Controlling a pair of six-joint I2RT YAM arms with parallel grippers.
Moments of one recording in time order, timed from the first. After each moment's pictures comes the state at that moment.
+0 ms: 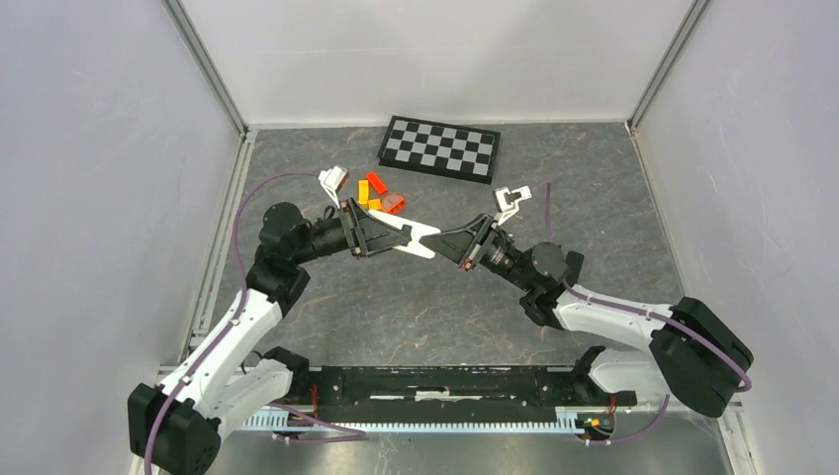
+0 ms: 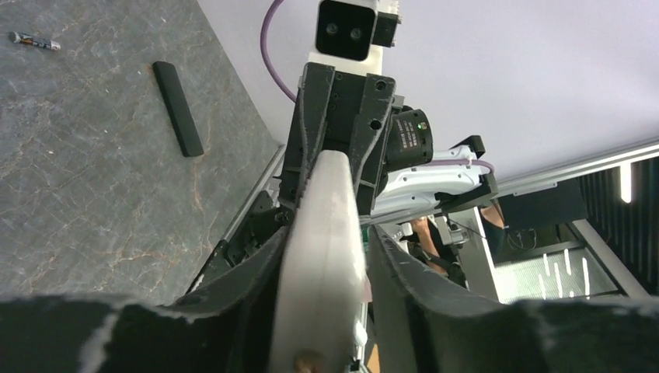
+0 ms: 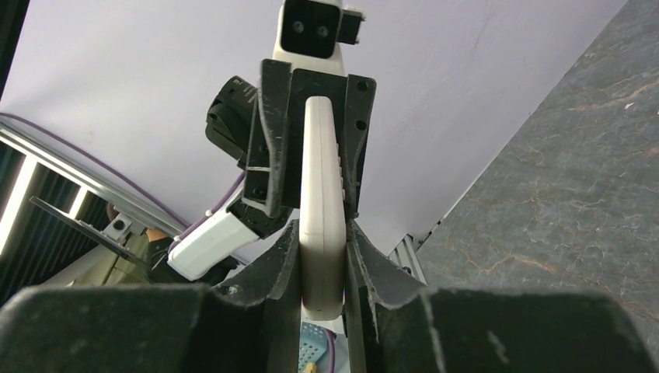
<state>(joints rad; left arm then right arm) -0.39 0.90 0.68 0.26 0.84 -1.13 0.81 1.24 0.47 1.11 -0.28 1.15</state>
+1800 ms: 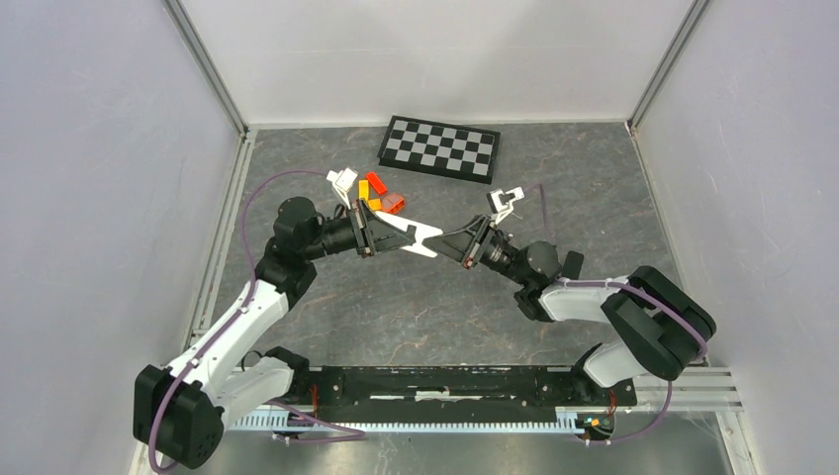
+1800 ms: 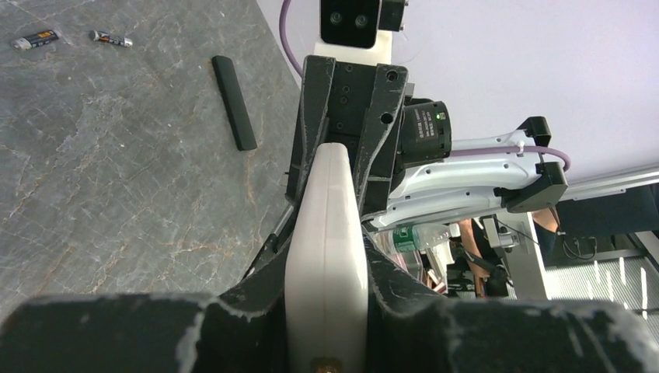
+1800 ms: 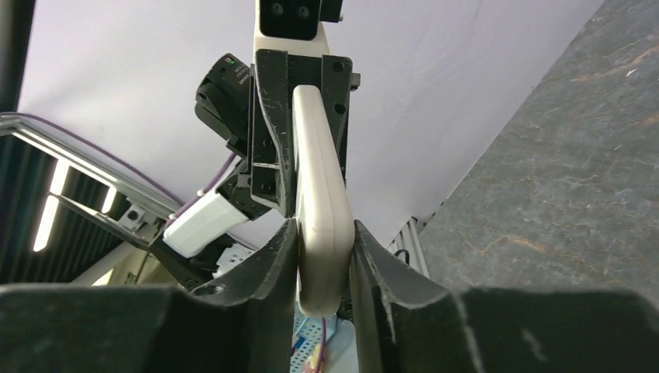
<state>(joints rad) -0.39 0.99 0.69 0.19 0.81 -0.98 0.71 1.47 0.45 1.38 -0.42 1.26</state>
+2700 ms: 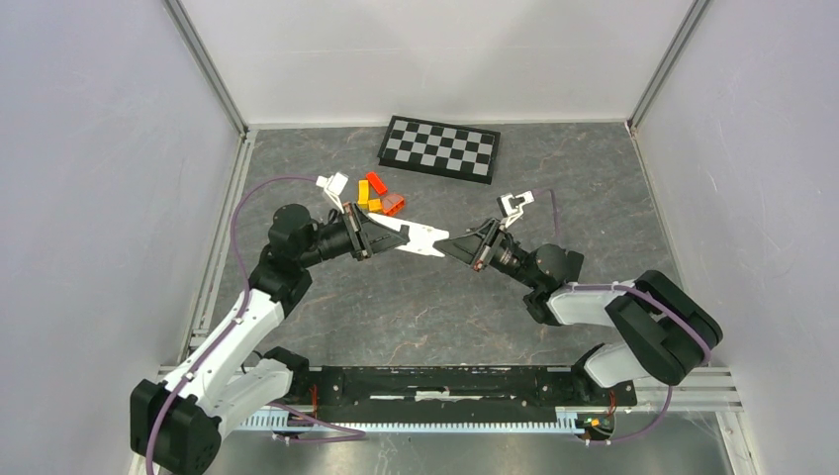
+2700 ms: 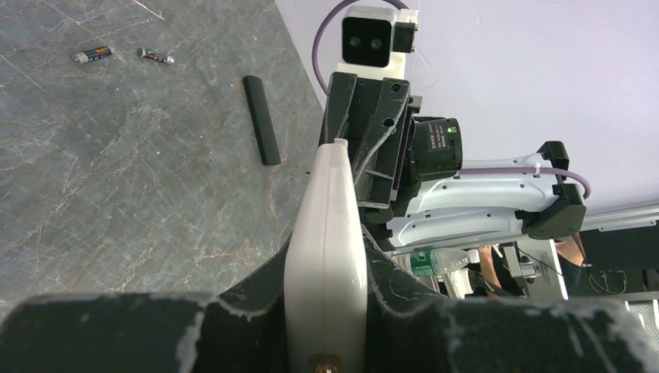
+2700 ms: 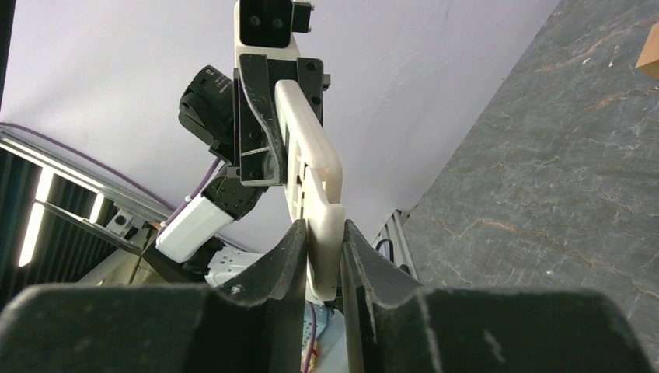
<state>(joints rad) -0.39 0.92 0.65 0.15 0.71 -0.96 0.65 1.45 0.37 1.41 -0.46 1.27</state>
